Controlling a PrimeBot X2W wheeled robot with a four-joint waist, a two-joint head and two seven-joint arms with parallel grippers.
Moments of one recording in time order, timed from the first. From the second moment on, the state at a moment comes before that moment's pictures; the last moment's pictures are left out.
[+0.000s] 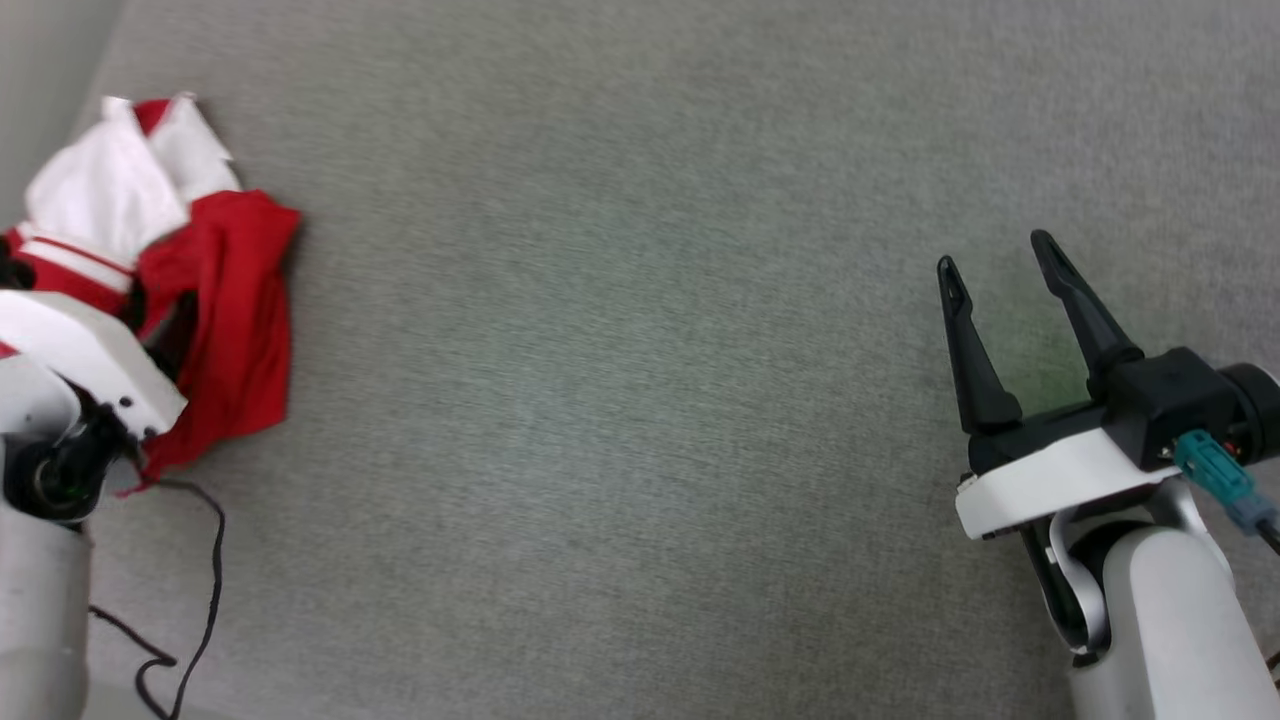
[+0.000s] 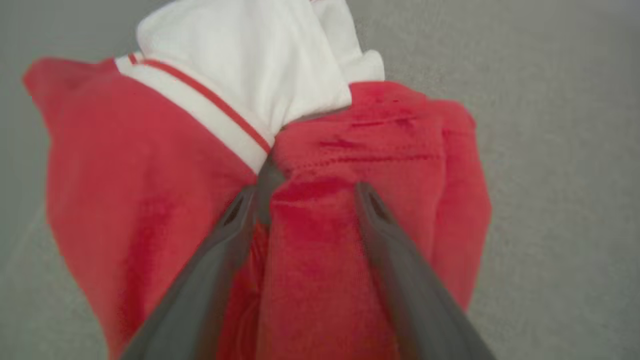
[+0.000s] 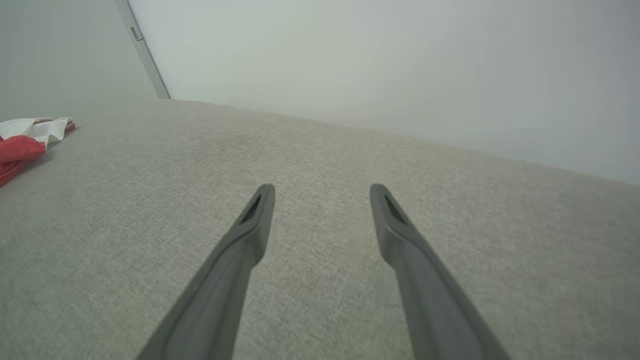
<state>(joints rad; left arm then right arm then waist) -0.64 0.46 0.02 0.62 -0.67 -0.13 0.36 -0.28 -0.05 0.07 0.00 -0.03 0.13 -0.08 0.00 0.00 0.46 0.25</state>
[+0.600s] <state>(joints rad) -0.67 0.52 -0.05 0.72 -0.71 -0.10 0.41 -0.31 -0.05 0.07 0.06 -0.01 0.13 -0.11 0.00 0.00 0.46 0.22</state>
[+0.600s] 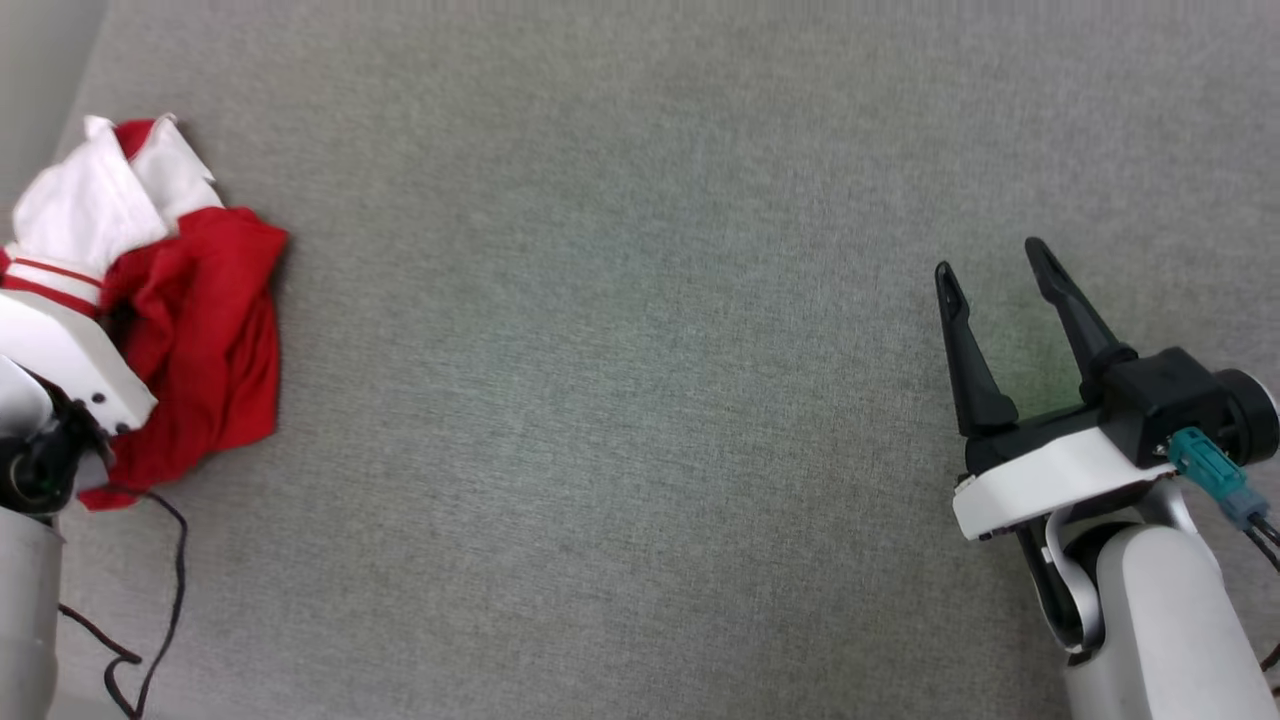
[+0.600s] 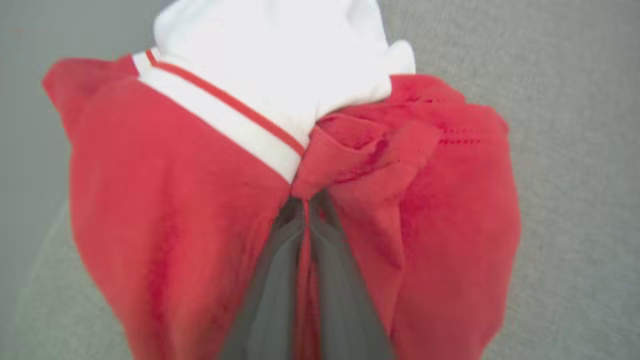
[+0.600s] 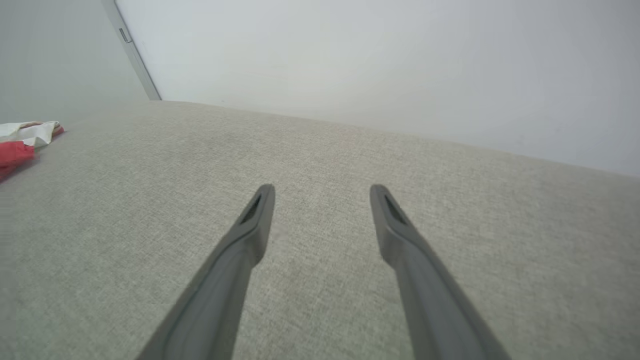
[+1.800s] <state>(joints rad) -0.60 0.18 -0.41 0.25 -0.51 -0.05 -0.04 -0.08 -0.05 0.03 0.03 0.11 0.13 -0.09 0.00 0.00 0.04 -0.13</state>
